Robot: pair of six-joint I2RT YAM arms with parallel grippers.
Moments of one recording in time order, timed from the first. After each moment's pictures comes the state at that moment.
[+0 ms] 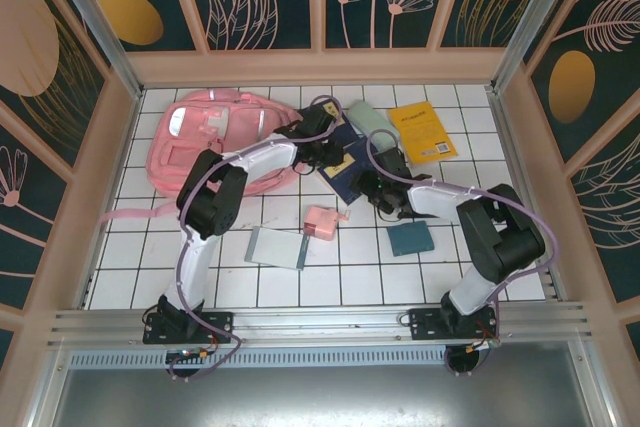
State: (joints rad) left arm -0.61 2.24 1.68 -0.41 0.10 -0.52; right arm 0.49 1.65 0.80 -0.12 -0.10 0.93
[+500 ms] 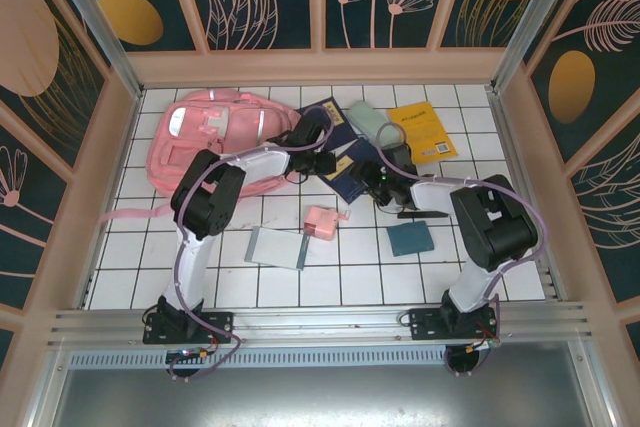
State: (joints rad) left arm -0.59 2.19 1.50 -0.25 0.20 -0.53; right arm 0.42 1.73 0.79 0.14 -0.28 1.06
